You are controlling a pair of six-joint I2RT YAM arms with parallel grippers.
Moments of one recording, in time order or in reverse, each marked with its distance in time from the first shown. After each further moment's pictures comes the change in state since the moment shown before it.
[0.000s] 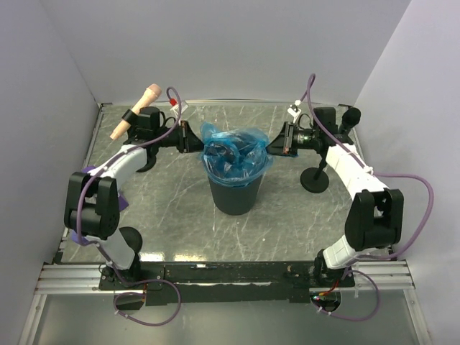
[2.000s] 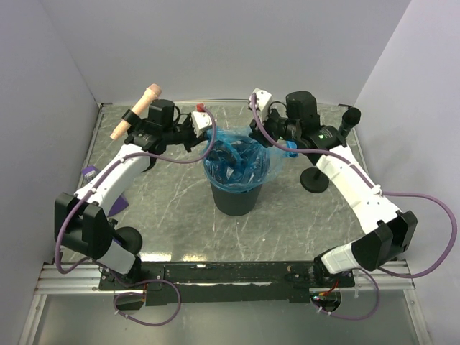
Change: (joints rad) left arm -0.183 -0.154 0.136 -0.339 -0.401 0.991; right arm 0.367 -0.117 0.258 -0.140 0.587 -0.865
